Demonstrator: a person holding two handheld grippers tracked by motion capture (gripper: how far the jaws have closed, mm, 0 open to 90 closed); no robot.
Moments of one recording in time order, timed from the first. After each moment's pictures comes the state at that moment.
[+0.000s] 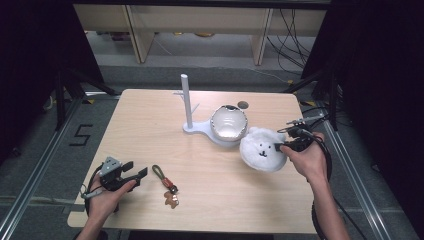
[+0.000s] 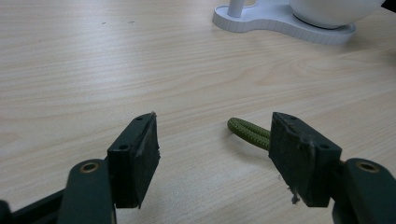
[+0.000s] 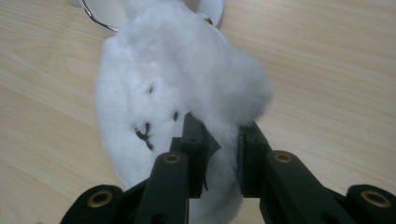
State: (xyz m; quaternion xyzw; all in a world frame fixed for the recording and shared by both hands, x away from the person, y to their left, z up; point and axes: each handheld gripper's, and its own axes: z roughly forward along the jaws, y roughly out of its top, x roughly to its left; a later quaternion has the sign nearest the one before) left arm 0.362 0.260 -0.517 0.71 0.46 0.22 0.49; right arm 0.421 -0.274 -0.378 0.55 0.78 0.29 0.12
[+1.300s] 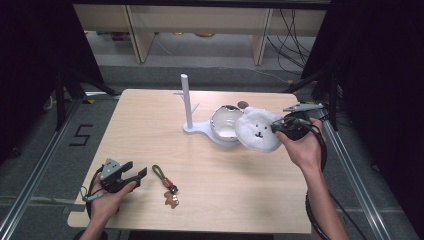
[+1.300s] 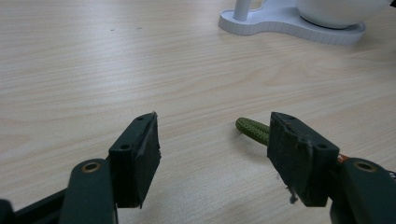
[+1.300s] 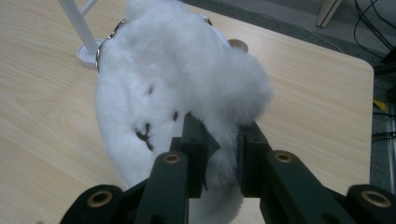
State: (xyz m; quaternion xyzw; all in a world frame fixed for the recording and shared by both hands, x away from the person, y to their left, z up) left arm 0.358 0.258 -0.523 0.70 0.47 0.25 0.48; right arm 0.430 -0.256 -0.345 0.50 0.77 0.33 0.22
